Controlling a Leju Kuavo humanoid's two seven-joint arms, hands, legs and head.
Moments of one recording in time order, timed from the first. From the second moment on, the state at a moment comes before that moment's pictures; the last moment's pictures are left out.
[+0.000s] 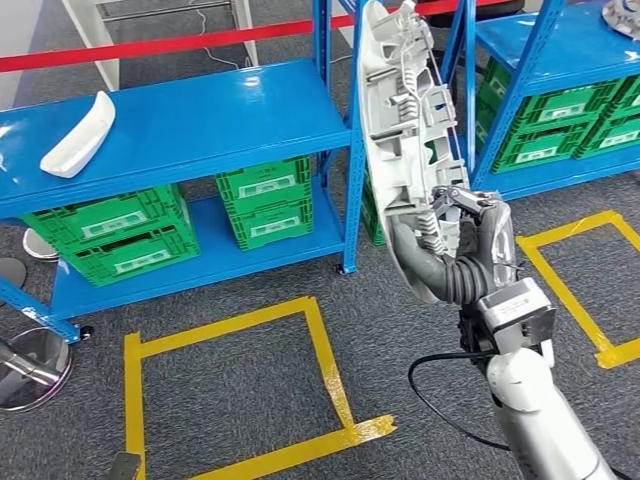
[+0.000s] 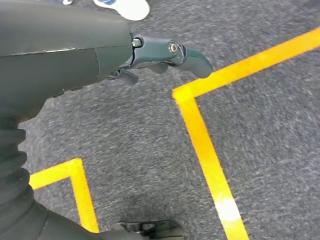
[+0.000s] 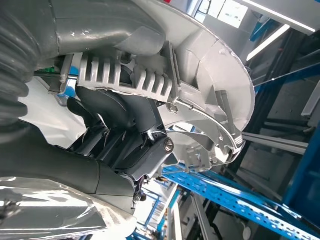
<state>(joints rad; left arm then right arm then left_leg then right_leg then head) -0.06 -0.06 0.79 -0.23 -0.91 0.27 -0.38 -0.29 -0.18 0.32 -1.87 0.36 -0.31 -0.26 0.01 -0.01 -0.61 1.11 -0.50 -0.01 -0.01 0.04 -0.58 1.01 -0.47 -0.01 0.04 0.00</state>
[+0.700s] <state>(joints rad) -0.07 -0.06 0.79 -0.23 -0.91 0.27 -0.38 -0.29 -0.19 0.32 -1.91 0.35 -0.30 -0.27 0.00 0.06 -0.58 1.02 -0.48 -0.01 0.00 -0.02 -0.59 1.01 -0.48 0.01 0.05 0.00</state>
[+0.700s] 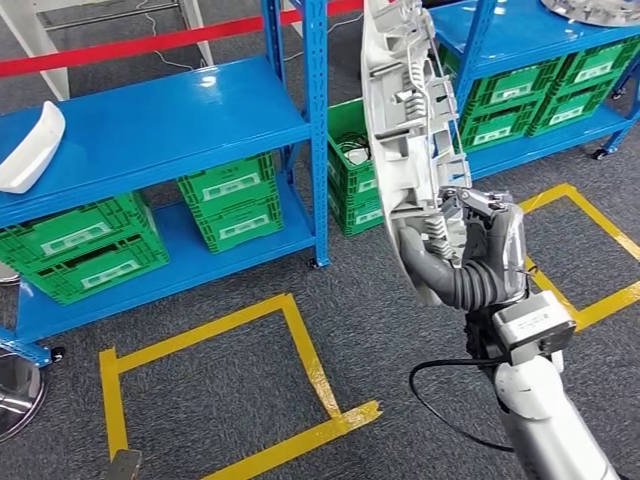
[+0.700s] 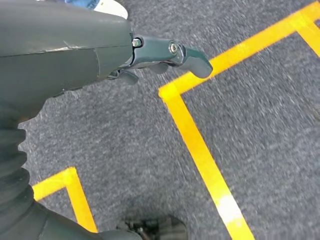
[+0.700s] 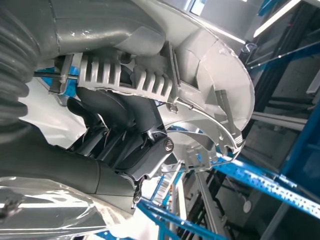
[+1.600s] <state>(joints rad) -0.07 -0.07 0.79 -0.23 -0.90 0.27 -0.38 -0.29 -0.20 0.33 -1.94 0.35 -0.30 -0.28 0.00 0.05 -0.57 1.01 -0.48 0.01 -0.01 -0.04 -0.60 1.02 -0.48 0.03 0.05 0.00</state>
